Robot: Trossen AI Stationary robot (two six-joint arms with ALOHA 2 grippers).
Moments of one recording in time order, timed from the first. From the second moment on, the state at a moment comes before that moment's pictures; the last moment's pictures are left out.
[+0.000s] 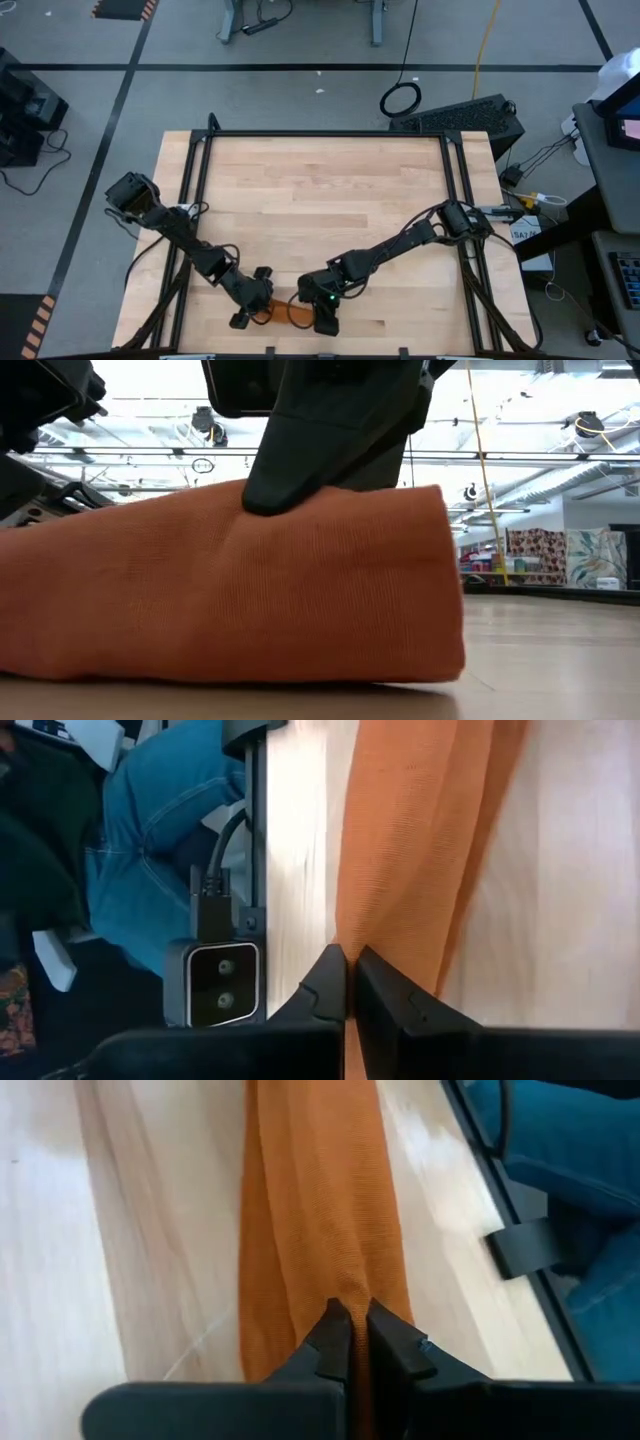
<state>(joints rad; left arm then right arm) -0.68 1.62 0.63 0.17 0.06 -0.47 0.38 2.21 1.65 -0.38 -0.44 0.64</state>
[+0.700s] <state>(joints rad) -0.68 1.62 0.63 0.22 0.02 -0.49 0.44 2.21 1.61 -0.46 -0.08 0.65</state>
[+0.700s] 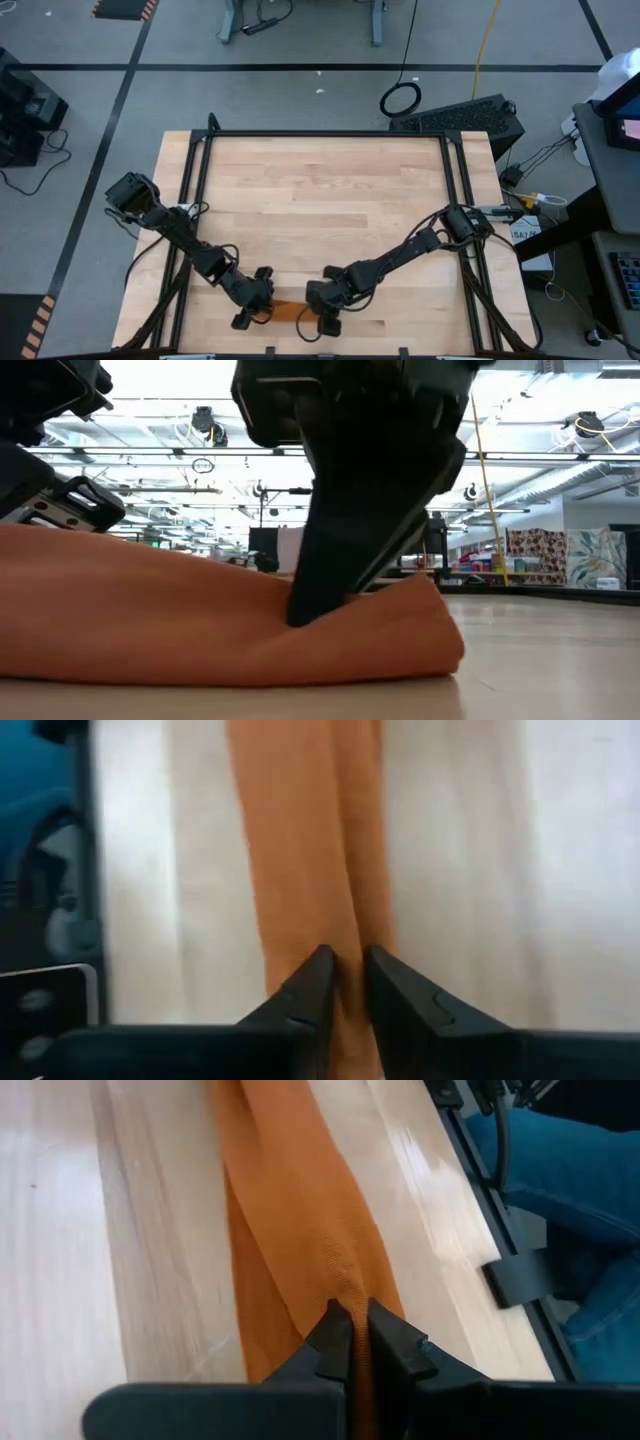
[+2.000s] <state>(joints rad) -0.68 1.62 0.63 0.23 -0.07 -0.52 0.57 2.29 1.44 0.32 0.54 0.29</state>
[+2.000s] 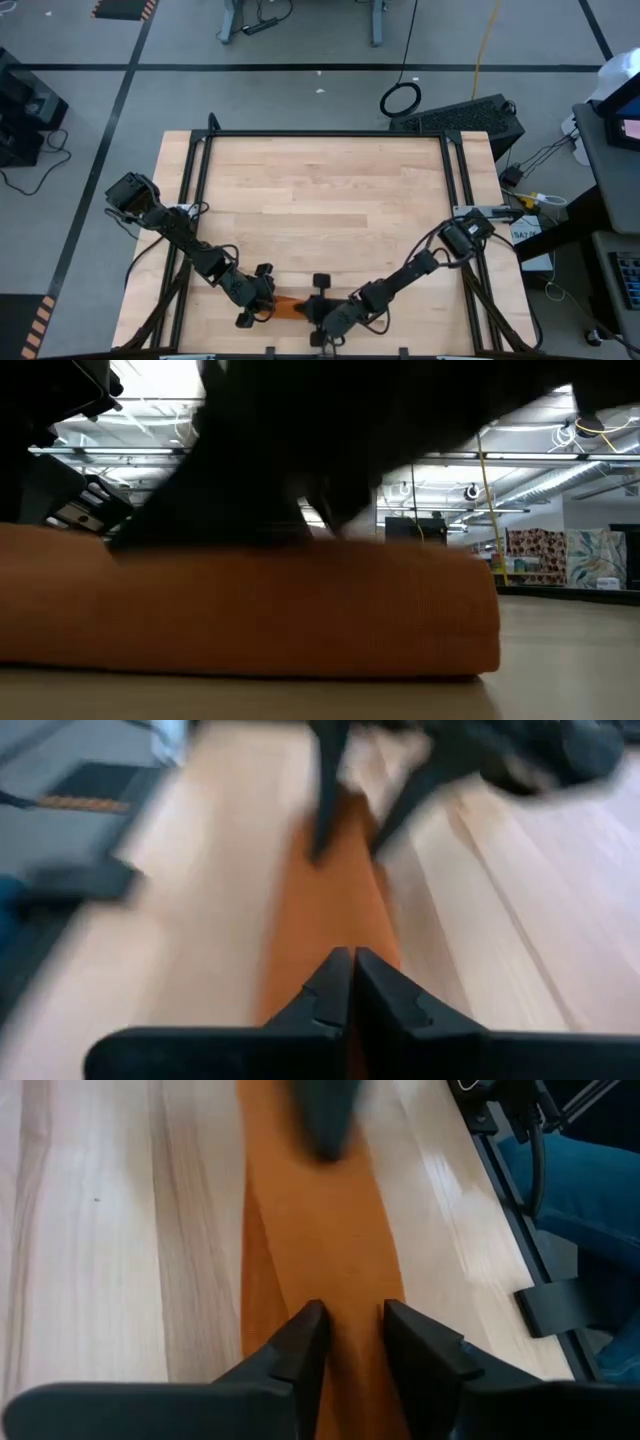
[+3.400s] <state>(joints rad) -0.81 1.74 0.63 0.53 -0.48 -0.36 0.56 2.32 1.31 0.42 0.53 0.46</state>
